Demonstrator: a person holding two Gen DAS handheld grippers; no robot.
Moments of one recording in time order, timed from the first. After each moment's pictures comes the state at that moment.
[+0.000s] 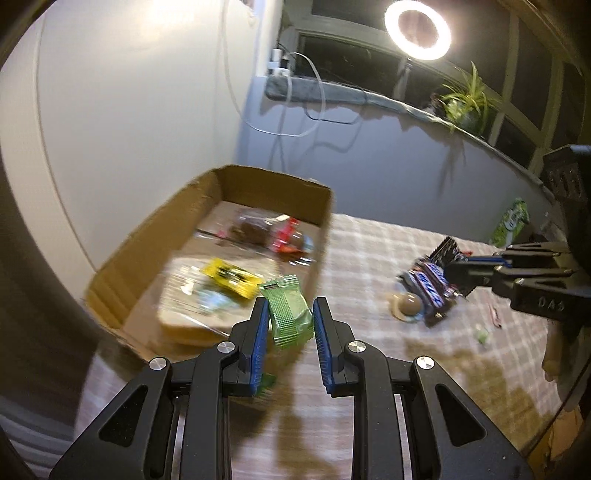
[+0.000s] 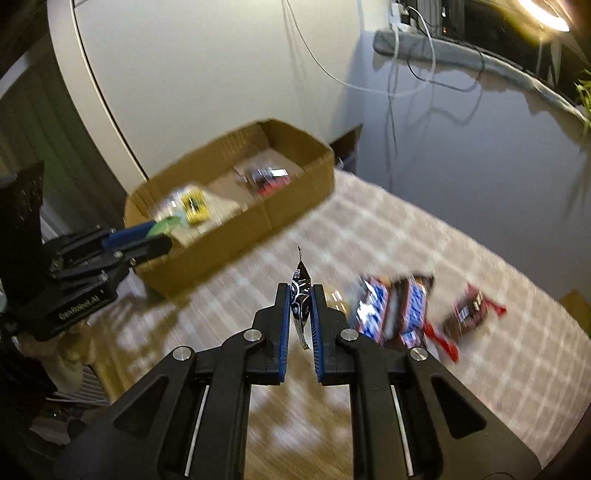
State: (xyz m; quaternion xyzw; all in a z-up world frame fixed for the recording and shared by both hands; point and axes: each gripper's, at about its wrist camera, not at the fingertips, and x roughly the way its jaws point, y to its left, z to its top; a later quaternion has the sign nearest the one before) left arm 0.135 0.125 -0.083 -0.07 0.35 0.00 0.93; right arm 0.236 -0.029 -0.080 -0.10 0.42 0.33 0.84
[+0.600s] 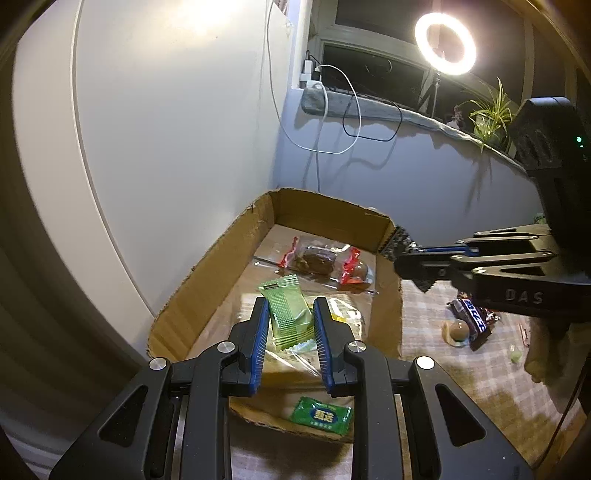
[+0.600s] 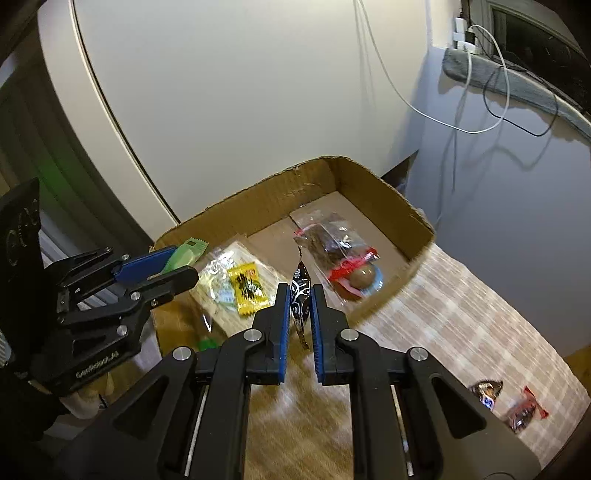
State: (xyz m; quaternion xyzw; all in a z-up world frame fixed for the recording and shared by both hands) left arm 0.154 0.177 -0.078 -0.07 0.34 0.03 0.94; right arm 0.274 0.081 -0.076 -0.12 0.42 0.39 0.81
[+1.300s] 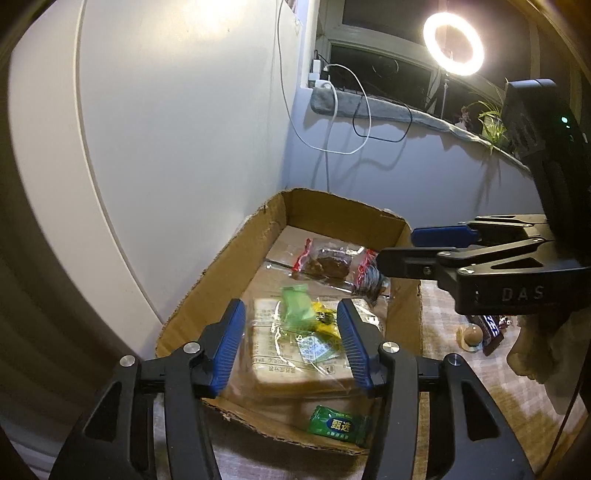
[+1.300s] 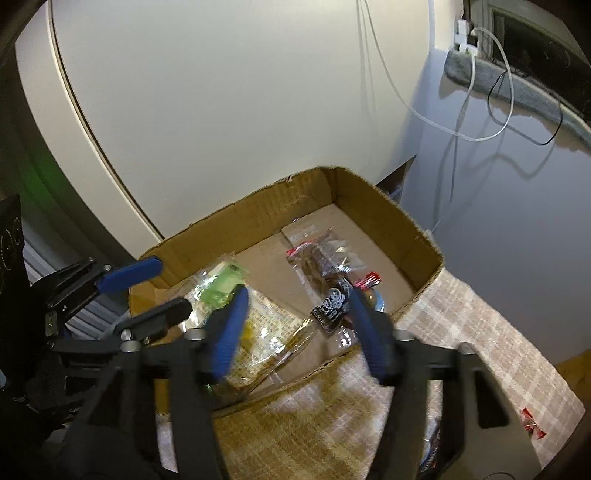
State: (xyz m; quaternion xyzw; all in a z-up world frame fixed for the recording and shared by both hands) left arm 0.158 0.186 -0.082 -0.07 0.34 0.04 0.94; right arm 0.290 0.097 -0.080 -0.13 0.41 0.37 0.83
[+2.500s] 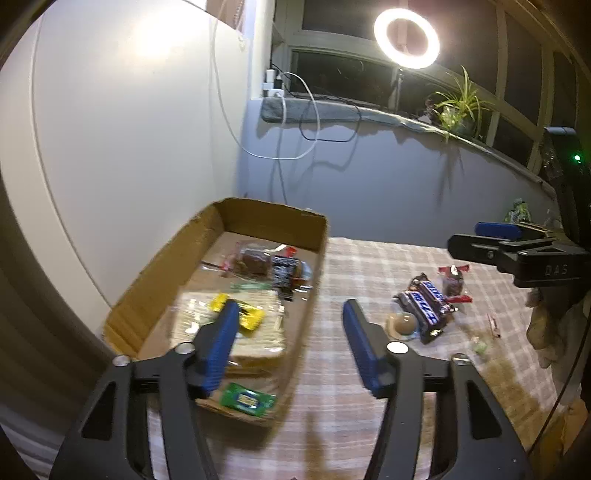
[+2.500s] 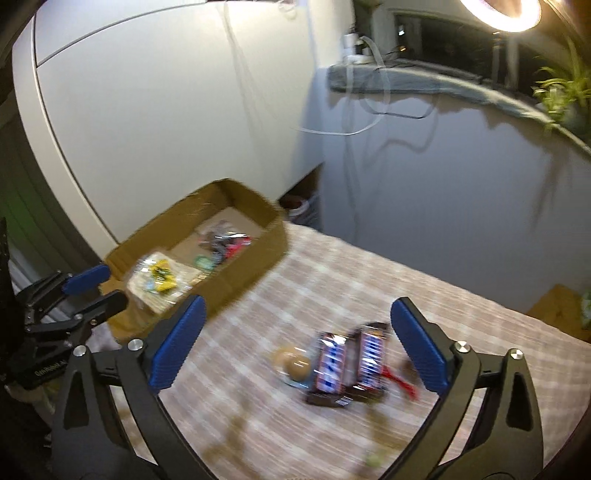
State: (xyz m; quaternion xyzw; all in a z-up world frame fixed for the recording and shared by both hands) left arm 0.135 0.111 -0.059 -0.04 0.33 0.00 0.94; right arm 0.257 -0.061 -0.054 -0.06 0.37 0.26 0.89
